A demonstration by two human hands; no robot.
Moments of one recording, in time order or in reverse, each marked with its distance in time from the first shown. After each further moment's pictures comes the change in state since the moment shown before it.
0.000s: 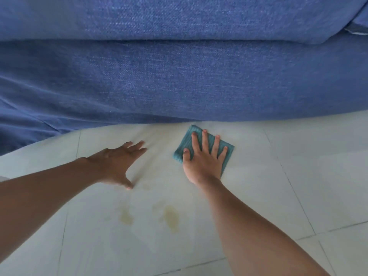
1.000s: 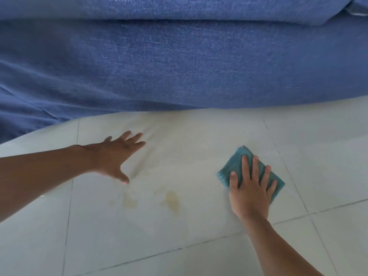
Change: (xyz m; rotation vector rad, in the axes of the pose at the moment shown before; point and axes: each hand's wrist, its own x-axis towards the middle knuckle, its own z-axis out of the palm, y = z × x) left_hand -0.006 -0.013 0.011 -0.001 -0.076 0.110; right_hand -0.109 0.118 -0.010 -0.008 0.010 0.304
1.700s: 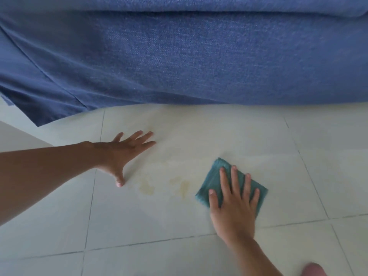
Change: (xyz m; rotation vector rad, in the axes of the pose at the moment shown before) left_hand -0.027 -0.024 0.032 0.046 -0.060 0.014; right_hand -0.075 -0.042 0.024 -0.080 -0.042 -0.282
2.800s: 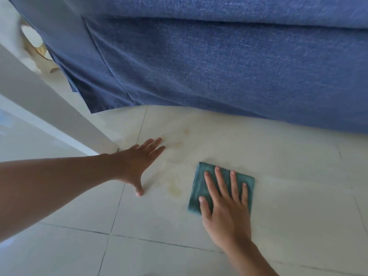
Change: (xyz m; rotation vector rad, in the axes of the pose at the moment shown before) left_hand -0.045 0.007 0.040 -0.161 0.103 -0.194; right_hand 0.017 -0.064 0.002 -0.057 -0.029 -0.468
